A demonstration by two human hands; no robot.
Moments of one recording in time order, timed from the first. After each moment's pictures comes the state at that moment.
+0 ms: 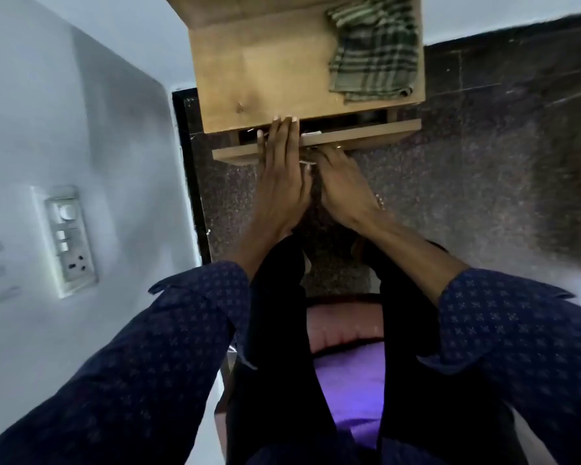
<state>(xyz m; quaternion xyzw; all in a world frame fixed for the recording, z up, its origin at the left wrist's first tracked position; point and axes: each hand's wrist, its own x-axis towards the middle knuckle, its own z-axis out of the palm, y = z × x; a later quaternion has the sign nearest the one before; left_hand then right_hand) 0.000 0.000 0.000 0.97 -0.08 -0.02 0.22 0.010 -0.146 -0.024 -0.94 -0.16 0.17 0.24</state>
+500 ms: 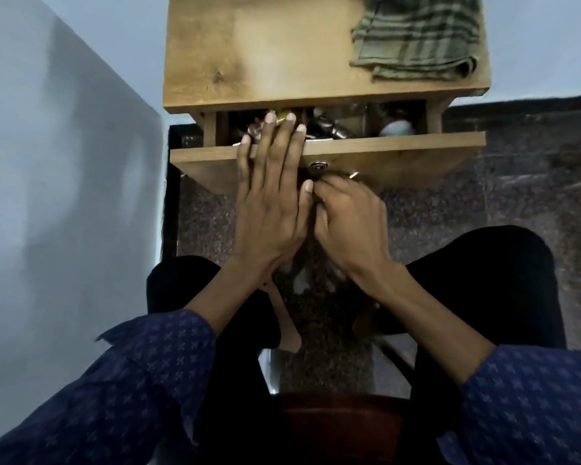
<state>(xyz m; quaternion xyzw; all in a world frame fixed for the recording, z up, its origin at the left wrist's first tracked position) -0.015 0.012 -0.144 0.97 -0.10 0.15 0.13 -0.012 -0.129 -0.139 -0.95 -0.15 -0.04 0.26</state>
